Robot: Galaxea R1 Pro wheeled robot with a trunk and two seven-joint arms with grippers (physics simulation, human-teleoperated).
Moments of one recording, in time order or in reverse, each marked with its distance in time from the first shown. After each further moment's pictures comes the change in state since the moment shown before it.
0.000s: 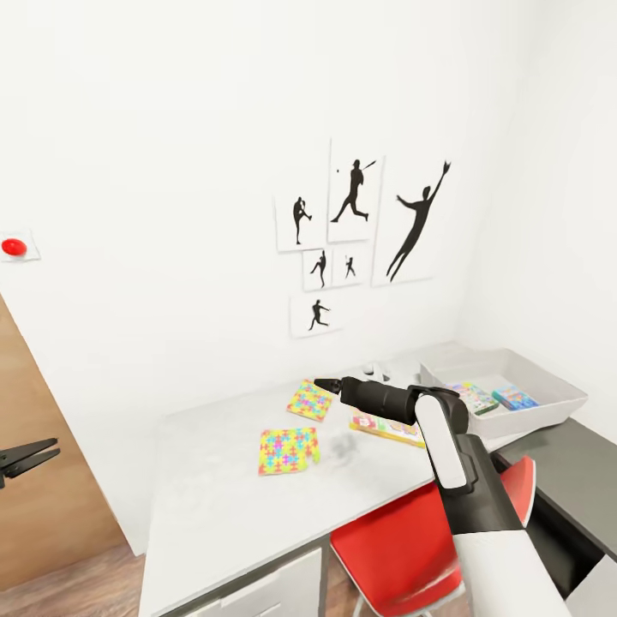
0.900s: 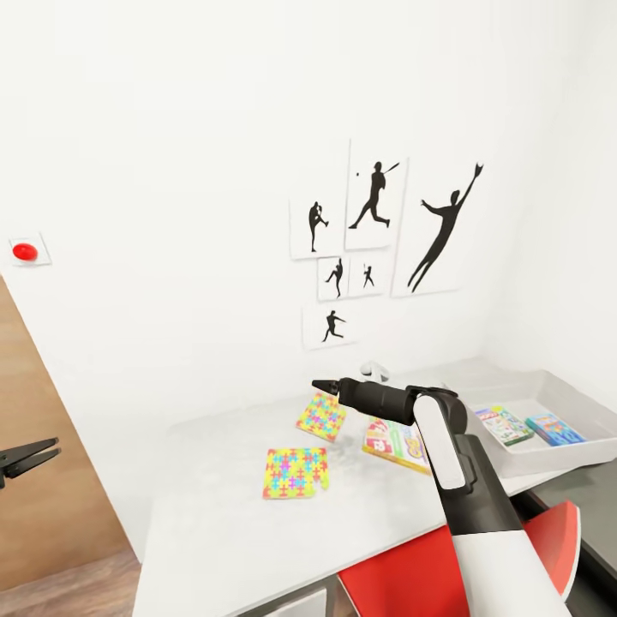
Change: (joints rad) left arm 0.000 0.000 -0.001 0.000 0.000 0.000 0.000; right arm 0.001 -0.001 0.012 -0.002 0.000 0.001 0.001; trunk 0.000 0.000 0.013
